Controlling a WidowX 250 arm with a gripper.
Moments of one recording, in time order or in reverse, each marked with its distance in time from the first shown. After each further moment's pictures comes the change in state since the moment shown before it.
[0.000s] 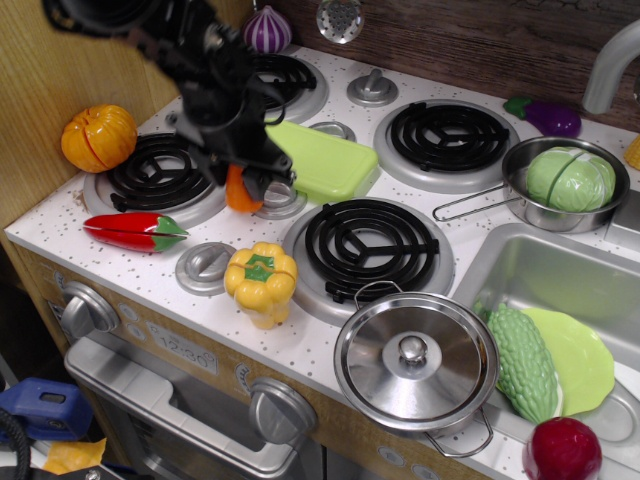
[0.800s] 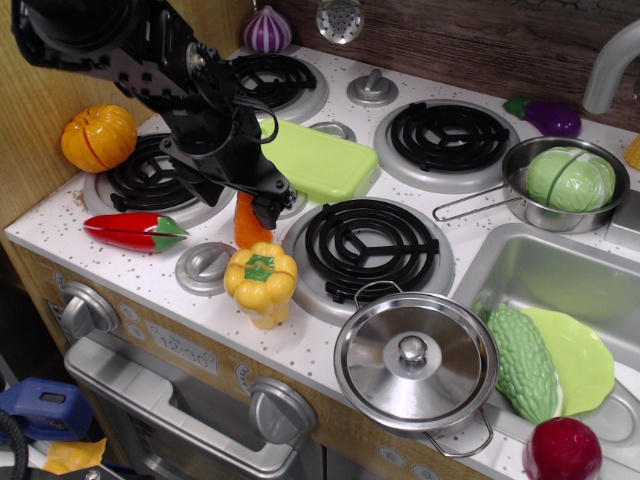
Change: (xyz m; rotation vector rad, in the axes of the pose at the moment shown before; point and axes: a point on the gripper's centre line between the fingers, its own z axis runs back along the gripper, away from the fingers) arm -0.035 -0.015 0.000 -0.090 -0.010 0.052
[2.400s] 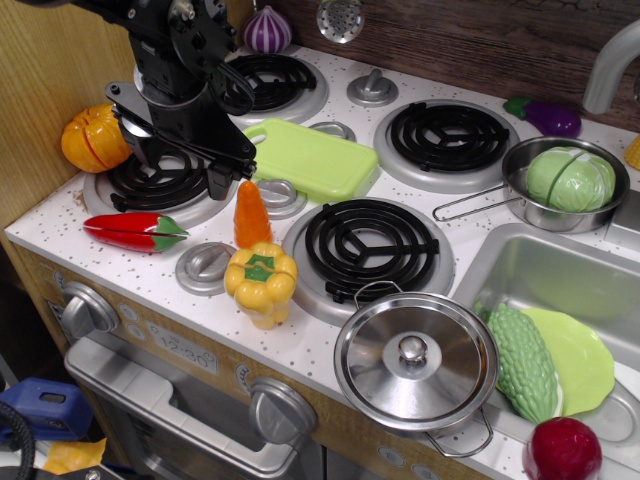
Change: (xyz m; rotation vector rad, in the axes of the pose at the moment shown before) arm -0.001 0.020 0.057 0.218 0.072 -0.007
